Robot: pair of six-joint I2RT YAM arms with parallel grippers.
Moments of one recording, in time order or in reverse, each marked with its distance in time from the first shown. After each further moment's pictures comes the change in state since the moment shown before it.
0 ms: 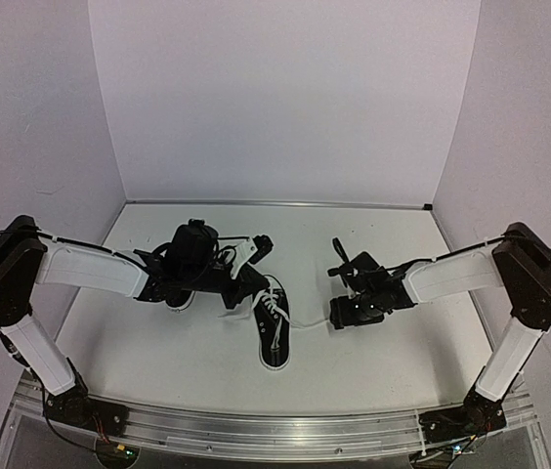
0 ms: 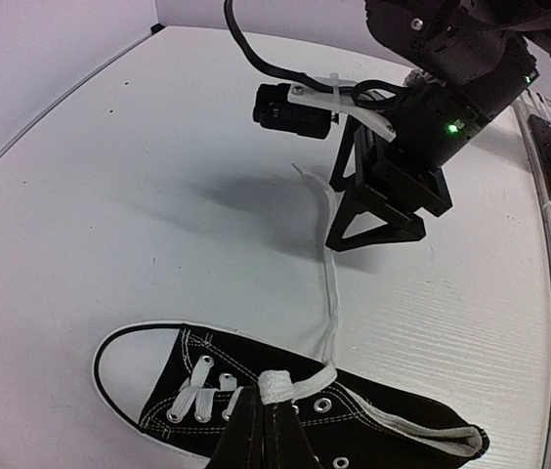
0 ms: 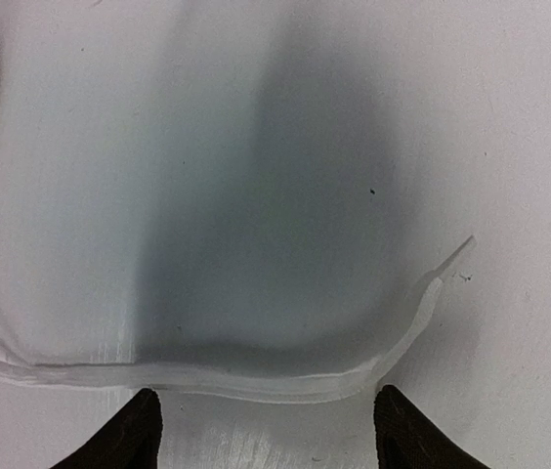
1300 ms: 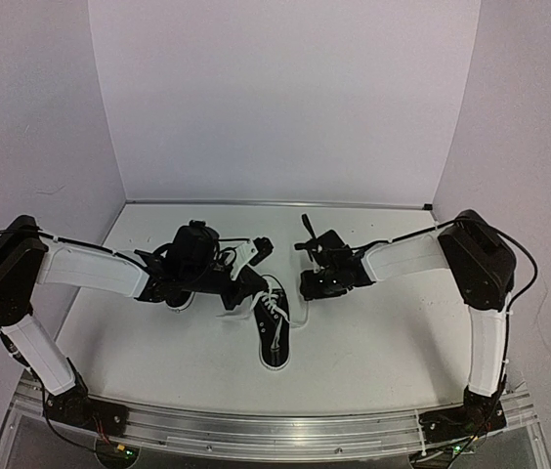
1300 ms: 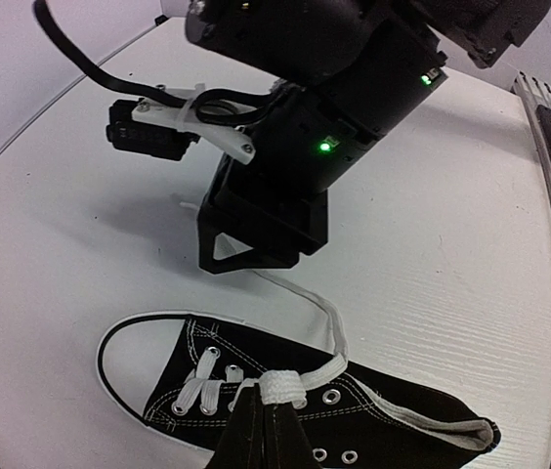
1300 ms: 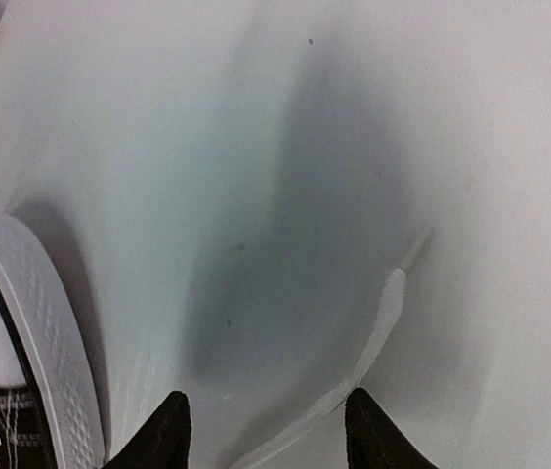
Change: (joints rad) left arm -0.001 0.004 0.000 -0.016 -0.021 0.018; right arm -0.006 0.316 0.371 0.086 -0.024 -0.054
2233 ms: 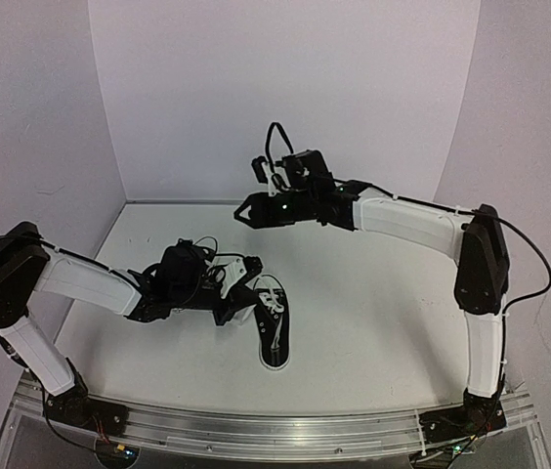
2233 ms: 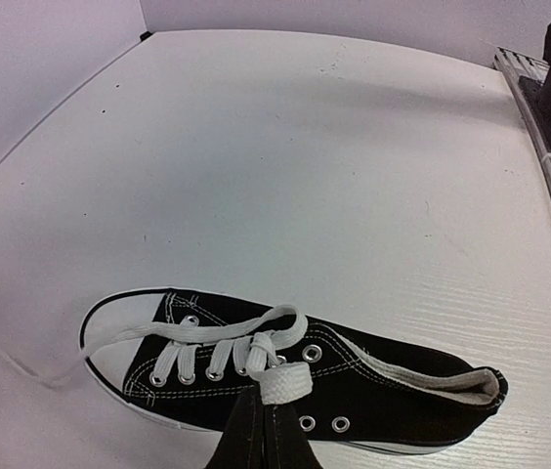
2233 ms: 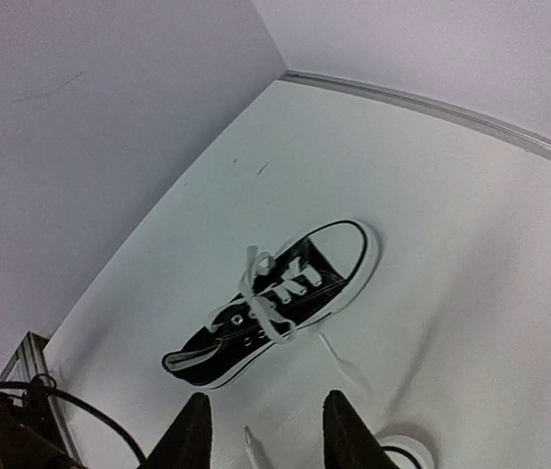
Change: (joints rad) left arm -0.001 -0.028 -0.182 0.202 0.023 0.066; right arm 0.065 0.024 0.602 -0.095 -0.358 -0.087
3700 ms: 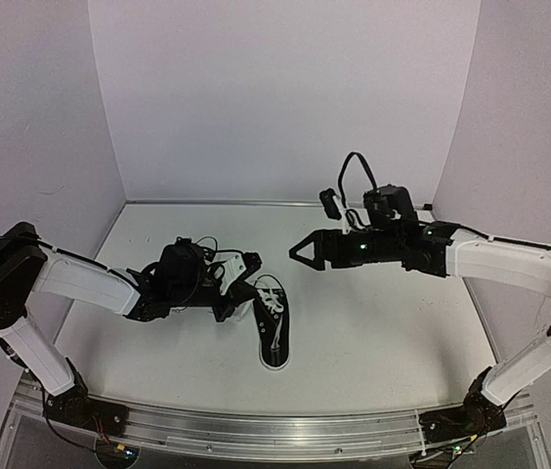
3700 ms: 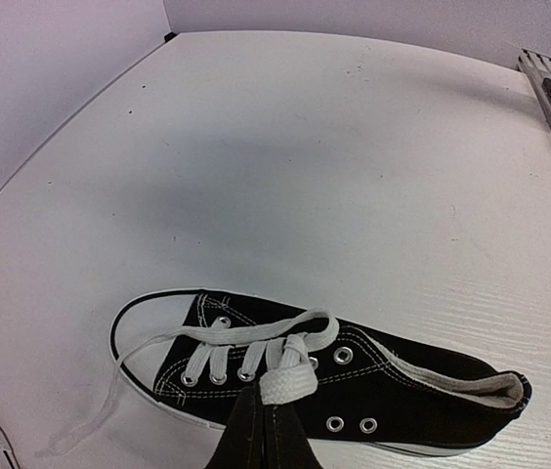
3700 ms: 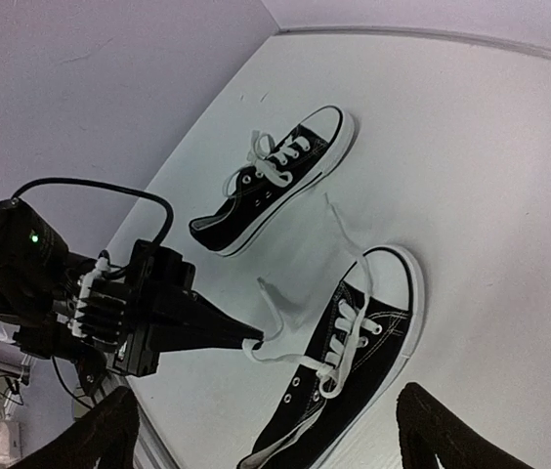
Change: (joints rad) left arm 0.000 -0.012 0.003 0.006 -0.063 0.014; right arm -0.045 -0.617 -0.767 0.123 -0.080 0.088
